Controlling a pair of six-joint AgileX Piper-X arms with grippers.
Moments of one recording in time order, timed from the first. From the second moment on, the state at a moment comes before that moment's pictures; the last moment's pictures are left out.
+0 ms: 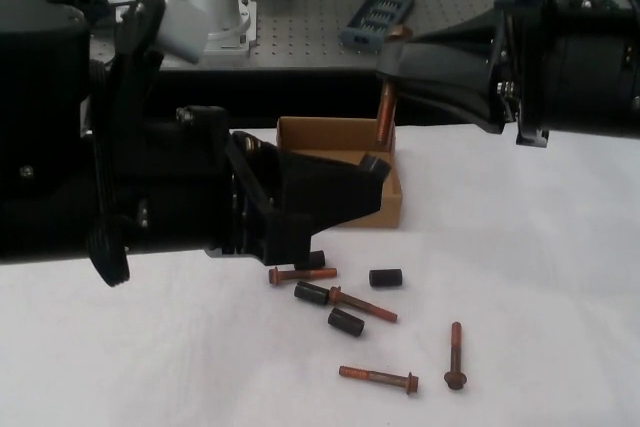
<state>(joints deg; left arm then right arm) -35.2 61.1 -43.5 -4.0 36.0 -15.4 34.6 66.2 -48.7 -0.7 -35.2 50.1</state>
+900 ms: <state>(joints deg) -35.2 61.1 -43.5 -4.9 34.1 -15.4 34.7 66.2 -48.7 -0.8 -37.5 51.8</state>
